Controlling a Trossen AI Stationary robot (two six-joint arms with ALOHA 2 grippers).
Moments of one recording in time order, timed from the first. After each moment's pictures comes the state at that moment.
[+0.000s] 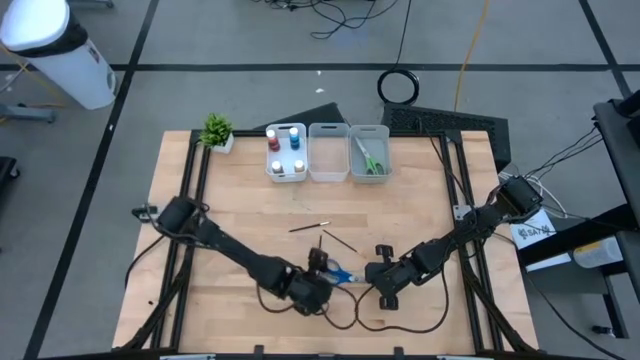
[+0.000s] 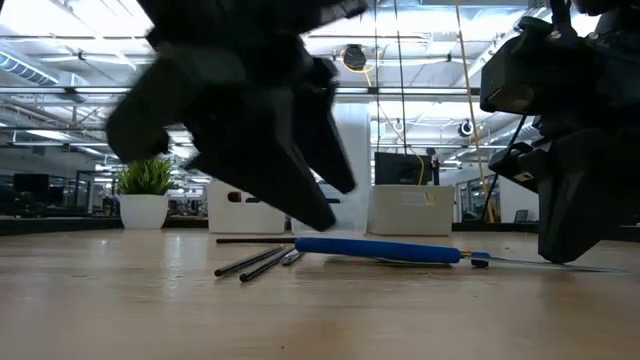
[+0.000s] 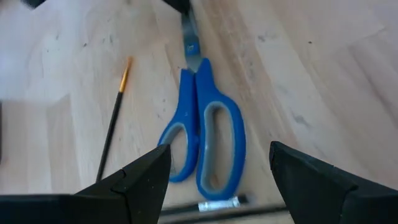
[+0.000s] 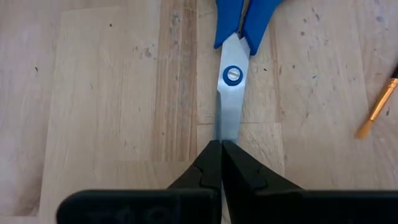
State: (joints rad) left arm -0.47 2.04 1.36 -0.31 -0.43 0.11; right arm 0.56 1.70 0.71 -0.20 0.16 0.55
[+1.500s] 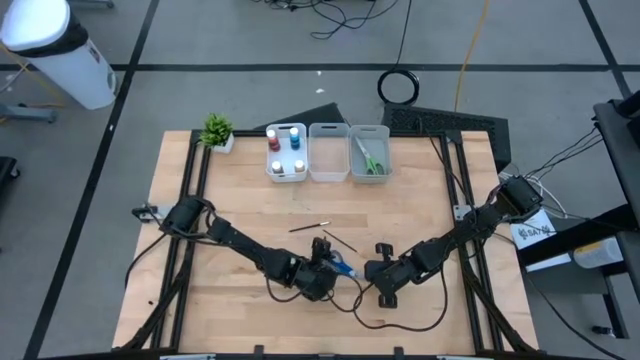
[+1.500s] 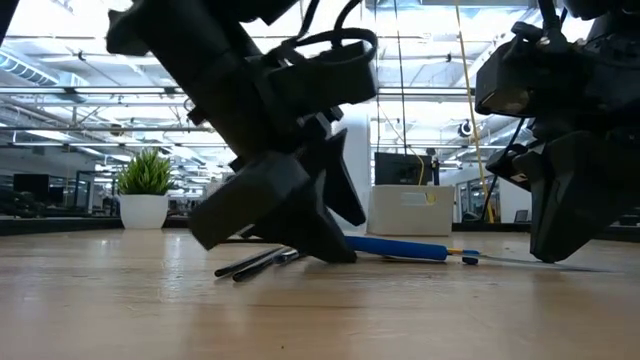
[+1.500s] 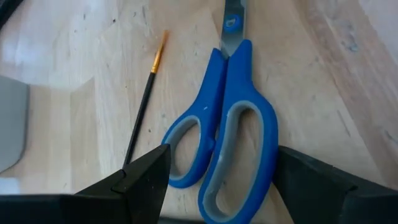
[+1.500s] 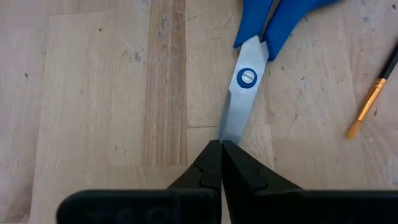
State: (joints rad) left arm -0.39 2.11 1.28 -0.12 -0.50 0.18; right arm 0.55 1.70 0.71 -0.20 0.16 0.56
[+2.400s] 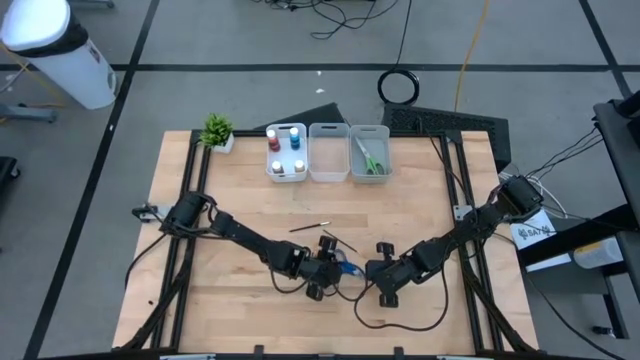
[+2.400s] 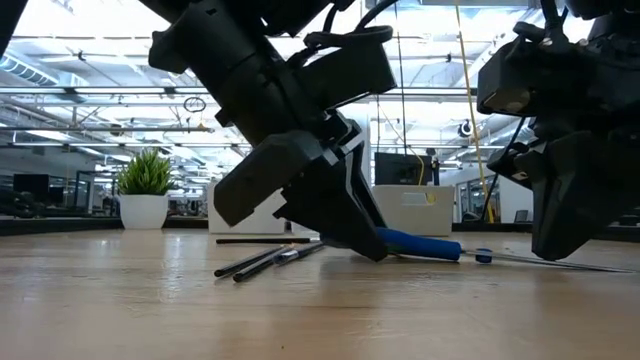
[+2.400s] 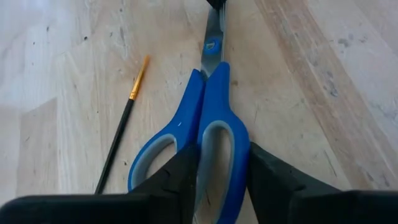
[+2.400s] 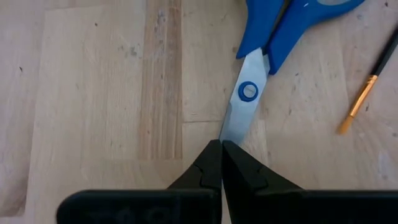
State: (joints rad) left arm -0.33 2.14 1.28 -0.15 -0.24 0.11; right arm 0.55 1.70 0.71 -0.18 0.15 0.56
